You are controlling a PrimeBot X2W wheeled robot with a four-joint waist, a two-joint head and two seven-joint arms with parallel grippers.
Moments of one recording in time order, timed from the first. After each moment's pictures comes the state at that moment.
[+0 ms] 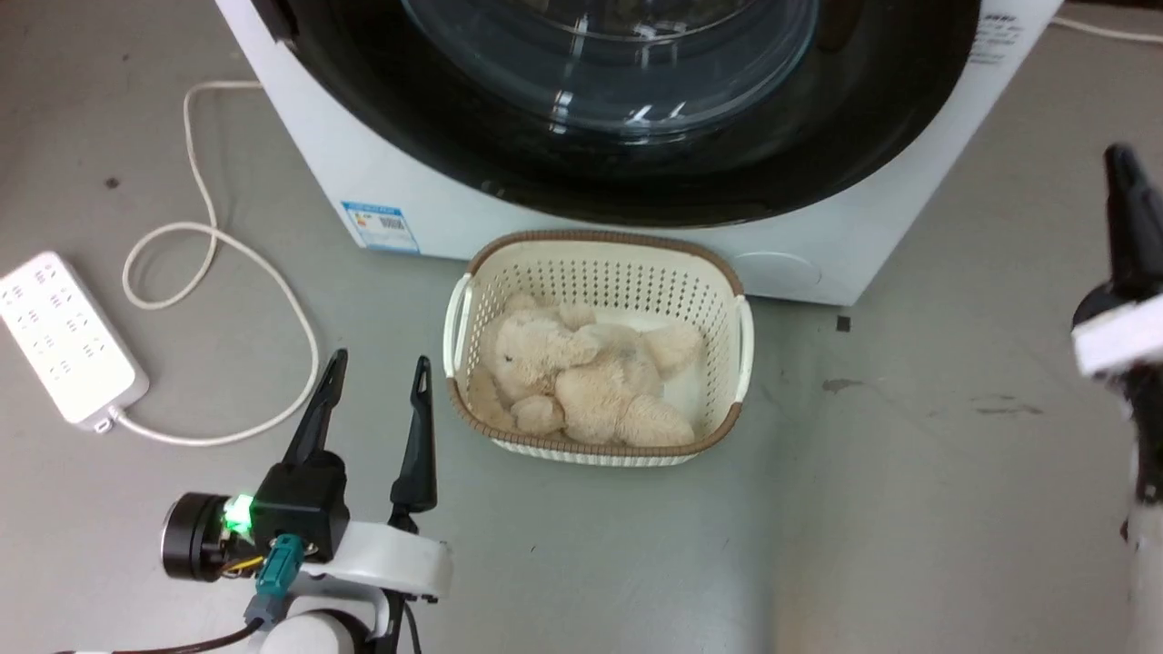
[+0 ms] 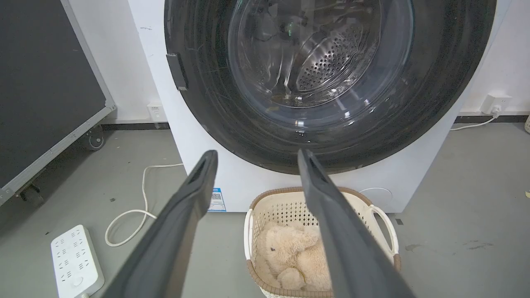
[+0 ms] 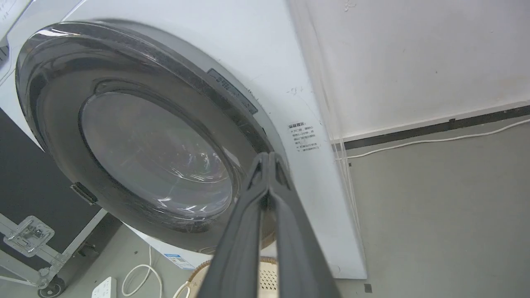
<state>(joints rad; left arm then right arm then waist) -0.10 0.06 -0.10 -0.06 -0.01 0.04 -0.14 -0.48 -0.17 -0.20 0.12 0.53 0.13 0.12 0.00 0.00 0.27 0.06</state>
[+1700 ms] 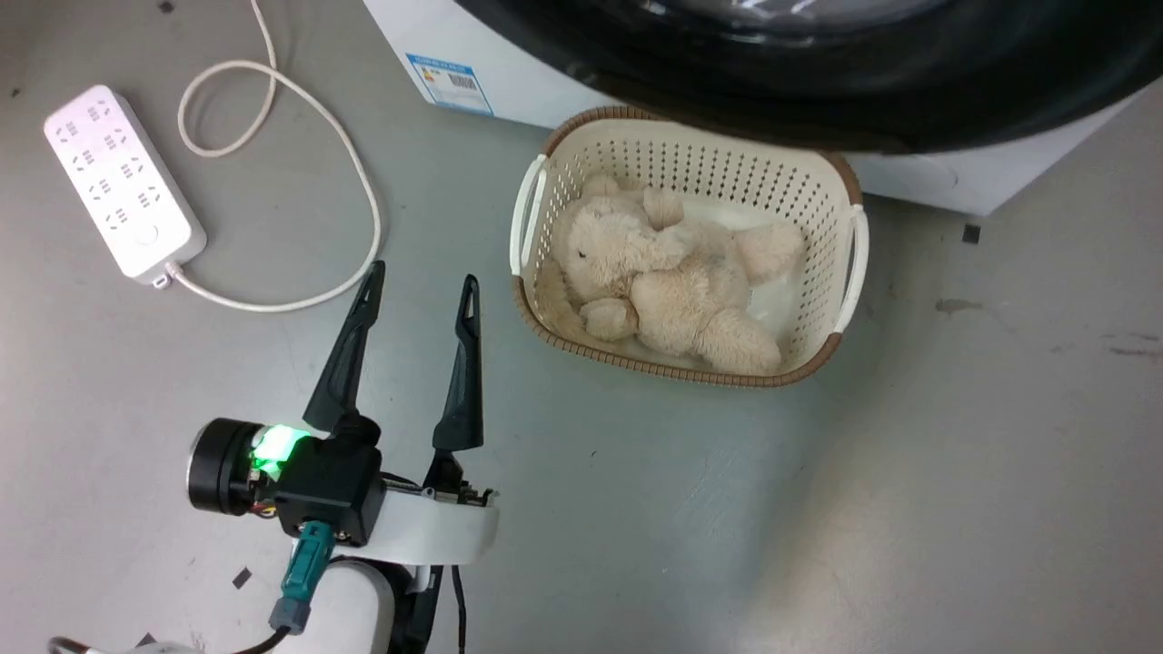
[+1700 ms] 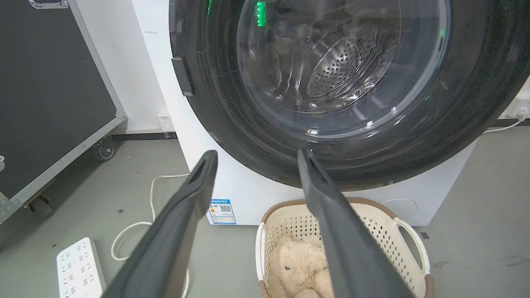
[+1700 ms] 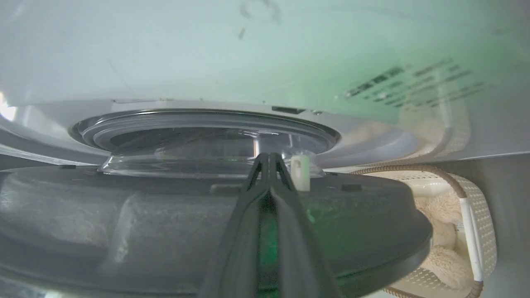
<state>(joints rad) -0.21 0.07 -0.21 -0.12 -0.01 0.09 -0.25 -1.29 -0.24 -0.68 0.80 0.76 0.13 0.96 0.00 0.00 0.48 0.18</state>
